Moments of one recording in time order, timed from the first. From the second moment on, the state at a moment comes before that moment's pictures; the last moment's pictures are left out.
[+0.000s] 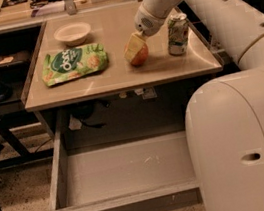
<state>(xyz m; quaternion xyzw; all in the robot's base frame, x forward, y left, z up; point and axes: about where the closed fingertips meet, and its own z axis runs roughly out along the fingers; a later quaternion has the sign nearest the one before) 0.755 -0.057 0.848 -0.50 0.82 0.15 0.23</state>
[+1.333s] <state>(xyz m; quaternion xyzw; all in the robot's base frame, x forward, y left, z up) 0.755 -0.056 0.847 -0.50 0.82 0.15 0.23</state>
